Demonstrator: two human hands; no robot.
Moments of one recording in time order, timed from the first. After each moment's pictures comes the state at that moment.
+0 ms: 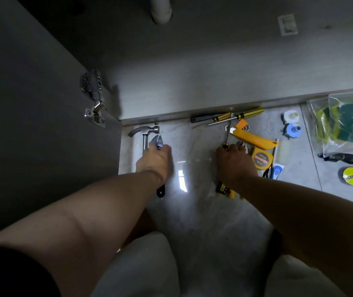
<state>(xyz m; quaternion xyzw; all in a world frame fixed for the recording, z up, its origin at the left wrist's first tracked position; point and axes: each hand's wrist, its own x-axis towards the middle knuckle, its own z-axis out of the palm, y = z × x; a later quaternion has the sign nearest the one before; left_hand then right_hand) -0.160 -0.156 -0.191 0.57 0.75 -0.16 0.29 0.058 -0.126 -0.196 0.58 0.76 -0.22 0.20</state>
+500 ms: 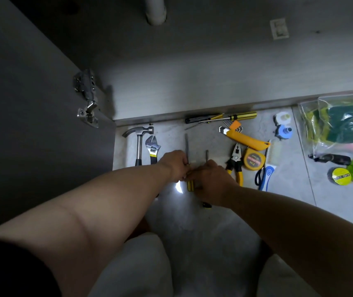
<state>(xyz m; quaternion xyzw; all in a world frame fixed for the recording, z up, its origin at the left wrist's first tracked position) -0.116 -0.135 -0.207 0.46 0.70 -0.05 0.54 0.043 -0.154 -0.186 0.43 0.81 -0.35 0.19</state>
